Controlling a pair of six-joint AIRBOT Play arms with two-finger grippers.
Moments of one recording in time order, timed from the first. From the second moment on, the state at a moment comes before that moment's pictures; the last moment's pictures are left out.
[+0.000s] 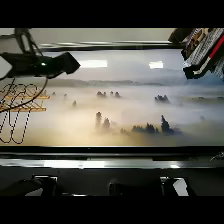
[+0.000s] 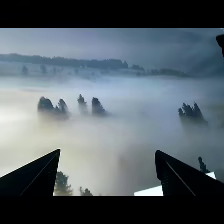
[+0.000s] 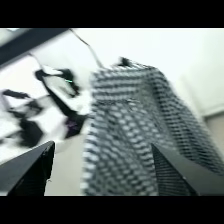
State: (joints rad) left arm -0.32 -1.25 1.68 1.33 -1.08 -1.84; right arm -1.01 -0.94 1.98 -2.08 0.91 2.33
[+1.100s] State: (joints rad) left arm -0.03 -0.86 1.23 1.52 -1.33 -1.66; right arm 0.15 -1.24 1.62 -1.45 1.43 1.53
